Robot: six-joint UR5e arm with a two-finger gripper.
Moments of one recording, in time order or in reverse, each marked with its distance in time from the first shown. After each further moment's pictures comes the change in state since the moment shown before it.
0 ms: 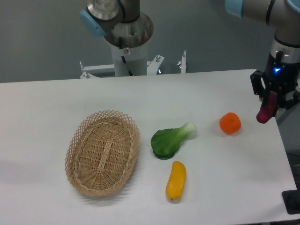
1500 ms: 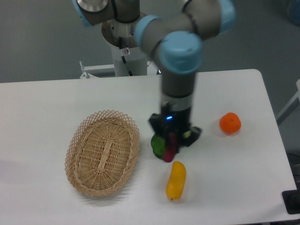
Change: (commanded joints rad) arm -0.549 0.029 -0.291 0.276 0.167 -0.983
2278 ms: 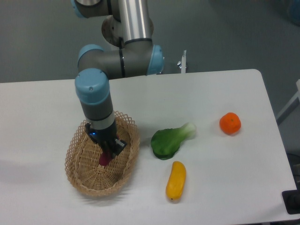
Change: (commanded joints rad) arm -0.181 -0.080 -0.220 0.164 0.029 0.196
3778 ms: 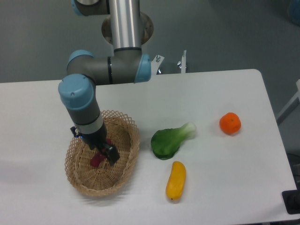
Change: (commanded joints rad) arm 0.073 0.044 0.144 0.014 0.063 -0.017
